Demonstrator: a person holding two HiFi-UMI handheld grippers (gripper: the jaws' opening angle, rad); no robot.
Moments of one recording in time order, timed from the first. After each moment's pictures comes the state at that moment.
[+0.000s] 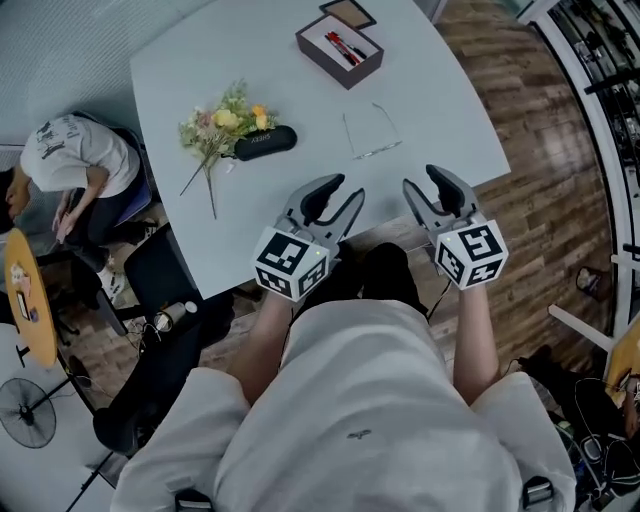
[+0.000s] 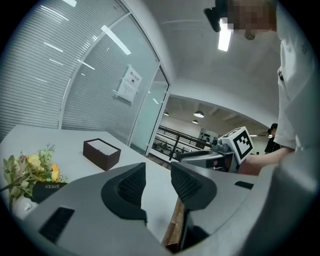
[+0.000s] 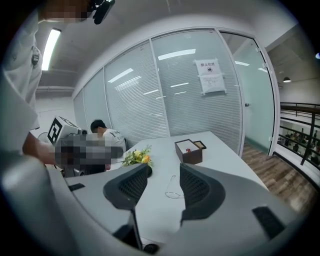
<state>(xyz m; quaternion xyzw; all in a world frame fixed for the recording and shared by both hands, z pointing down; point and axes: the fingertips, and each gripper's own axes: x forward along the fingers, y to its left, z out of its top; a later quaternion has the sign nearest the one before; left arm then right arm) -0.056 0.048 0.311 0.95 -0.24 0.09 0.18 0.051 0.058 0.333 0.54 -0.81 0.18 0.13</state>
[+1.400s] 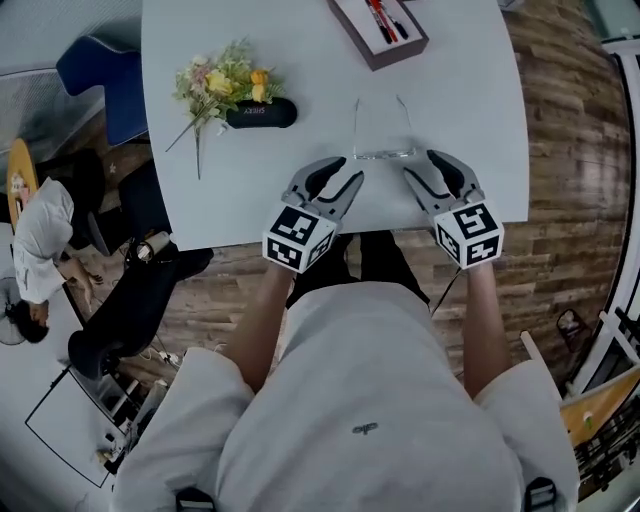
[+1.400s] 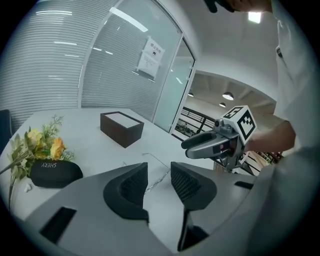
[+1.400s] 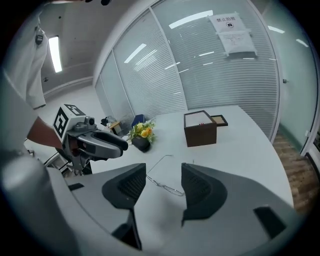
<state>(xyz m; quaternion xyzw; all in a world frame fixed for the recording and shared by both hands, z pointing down) -0.014 -0.024 0.428 0.88 -0.35 0.21 0.24 0.089 -0.035 0.444 0.36 -0.87 0.24 0.23</state>
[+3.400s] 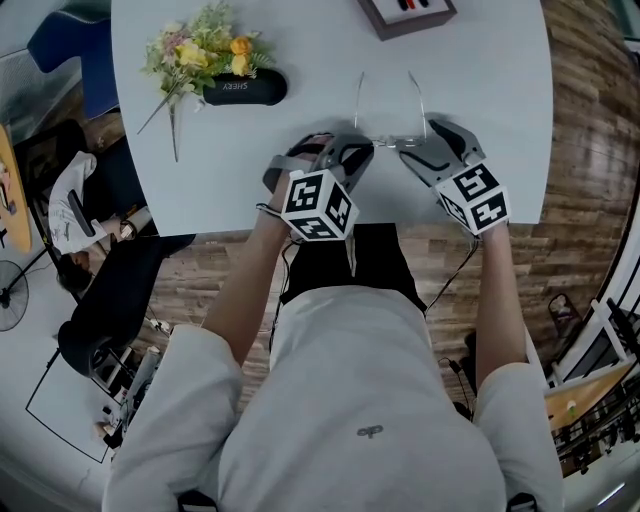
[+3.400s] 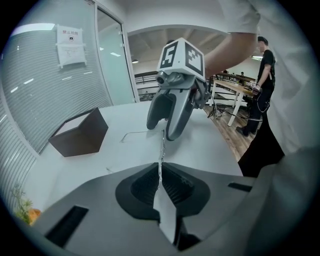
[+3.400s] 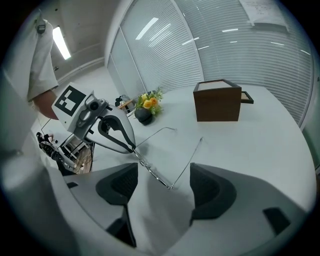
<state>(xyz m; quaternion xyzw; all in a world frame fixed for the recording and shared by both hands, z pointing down) 0.021 -0.026 0.526 0.89 -0.13 0.44 -0.01 0.080 -0.053 0.537 0.23 -0.88 0.25 0.34</state>
